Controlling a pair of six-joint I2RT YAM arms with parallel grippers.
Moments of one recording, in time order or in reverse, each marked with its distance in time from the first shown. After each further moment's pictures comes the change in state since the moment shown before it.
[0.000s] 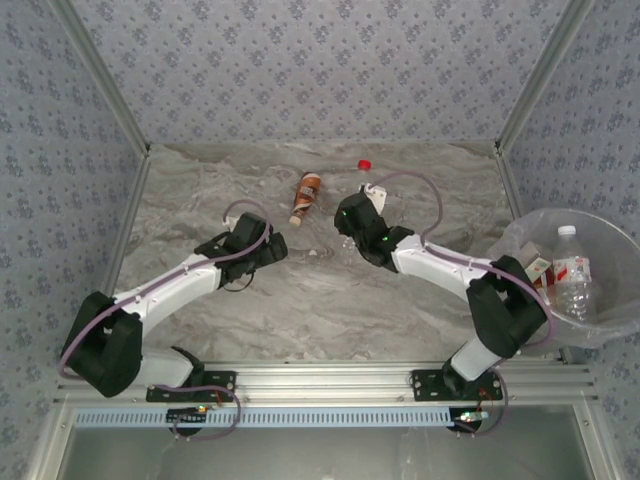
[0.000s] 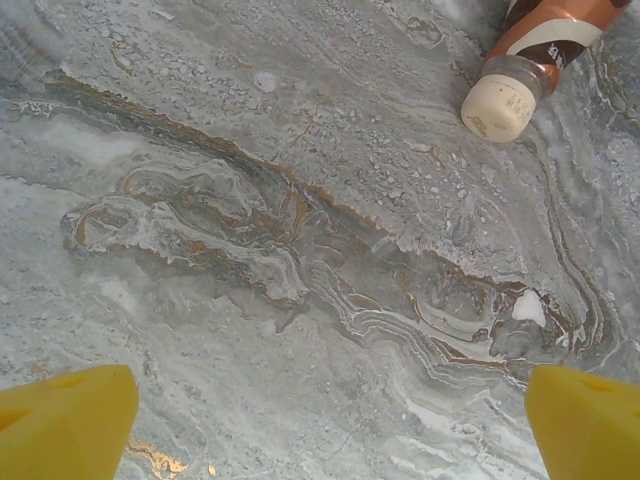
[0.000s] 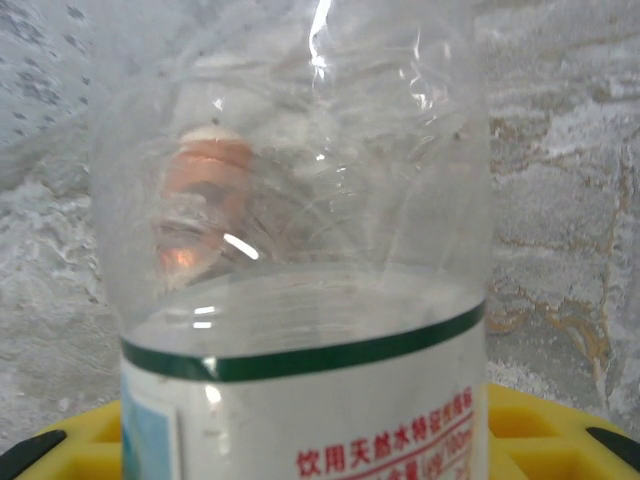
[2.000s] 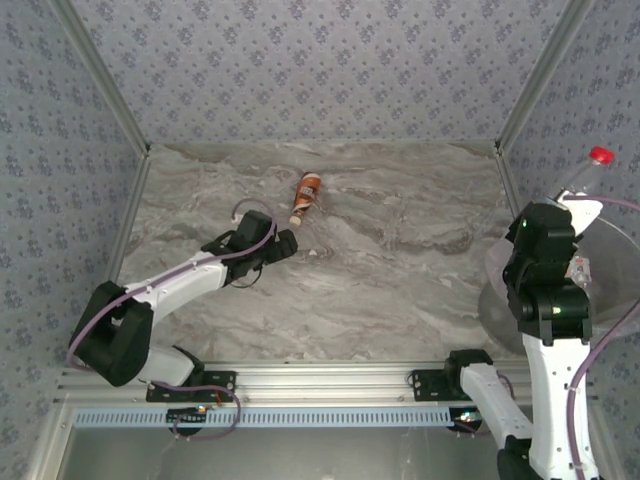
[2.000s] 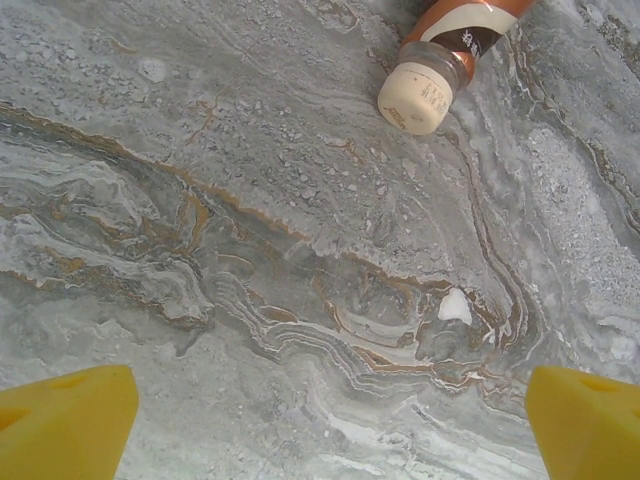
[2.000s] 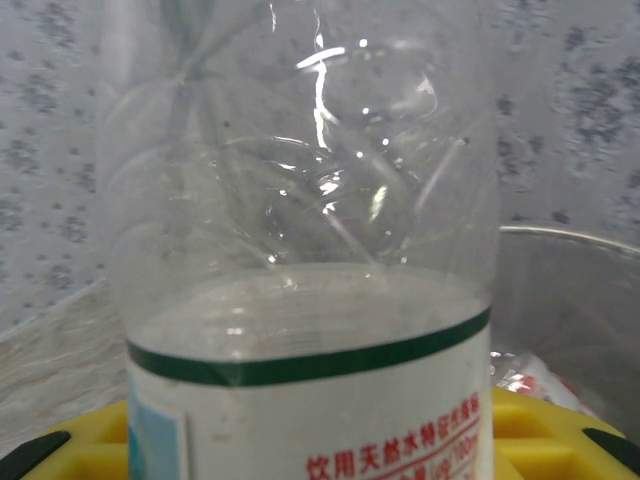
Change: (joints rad) left arm 0.000 0.068 -0.003 0.141 0.105 0.000; right arm -0.684 -0.808 0.238 -0.811 0.245 -0.423
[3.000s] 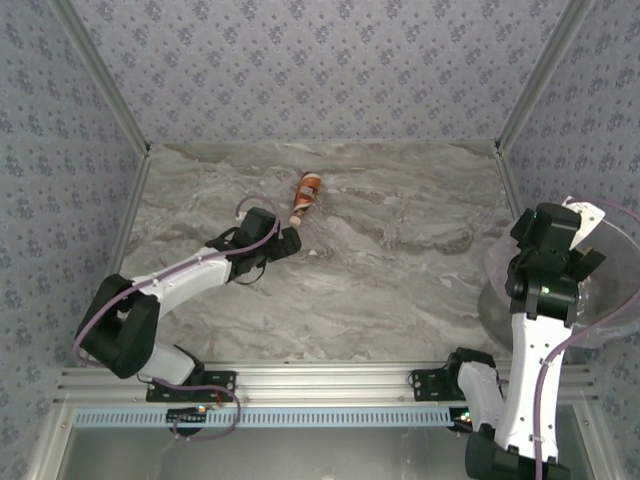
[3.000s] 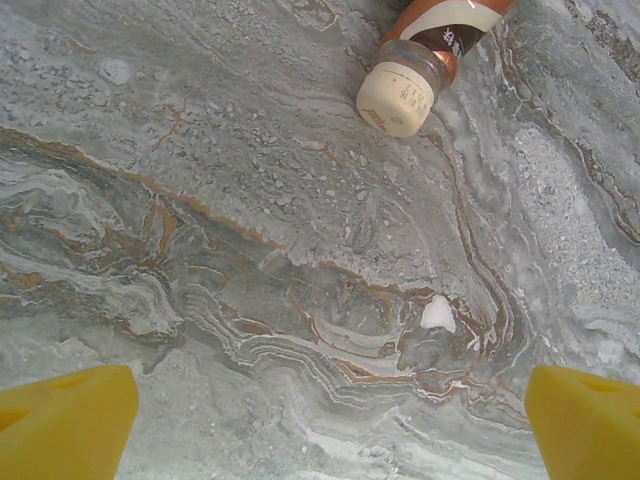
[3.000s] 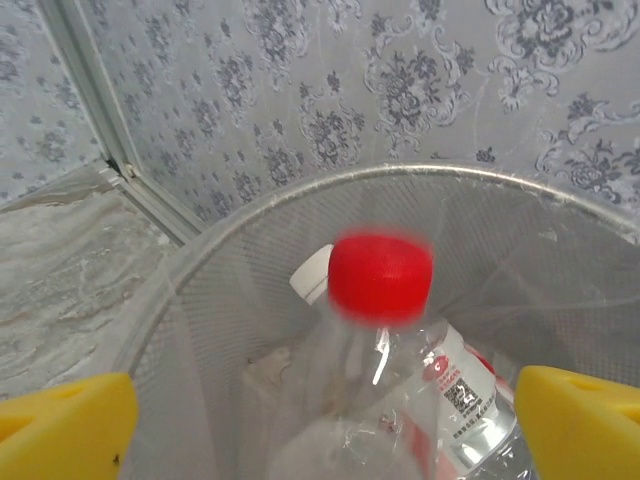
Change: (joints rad) left arm 0.001 0.050 0.030 0.019 0.024 0.000; right arm -0.272 0.005 -0.150 0.079 -0.126 -0.134
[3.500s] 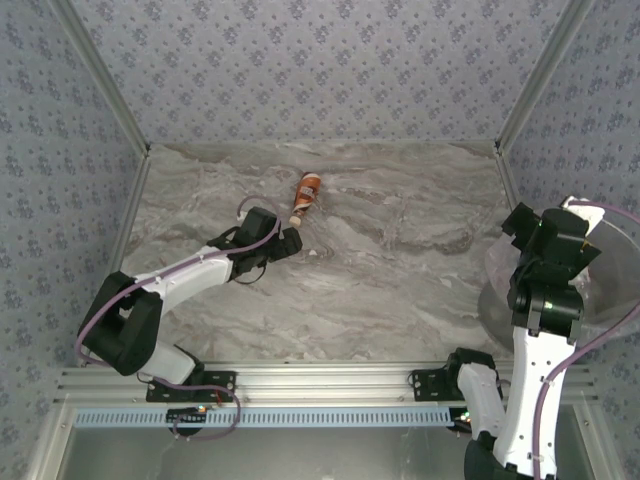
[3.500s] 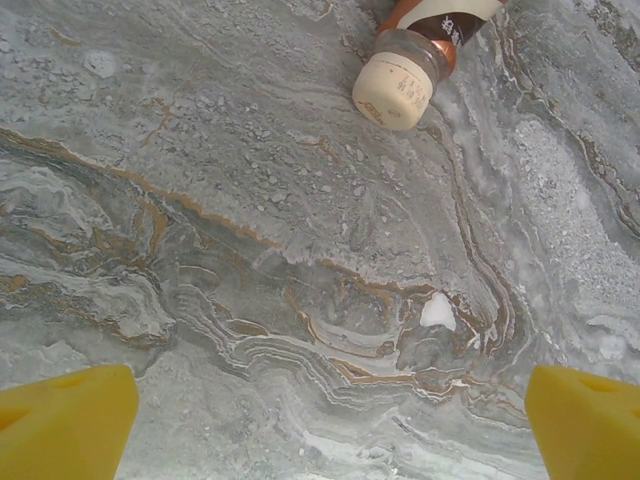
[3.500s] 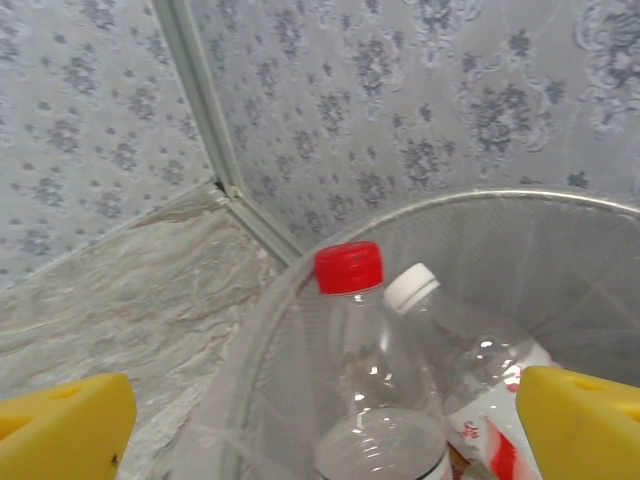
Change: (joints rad) left arm 0.002 0.013 0.003 0.008 0.017 0.008; right arm 0.019 -0.046 0.041 0.003 -0.177 0.028
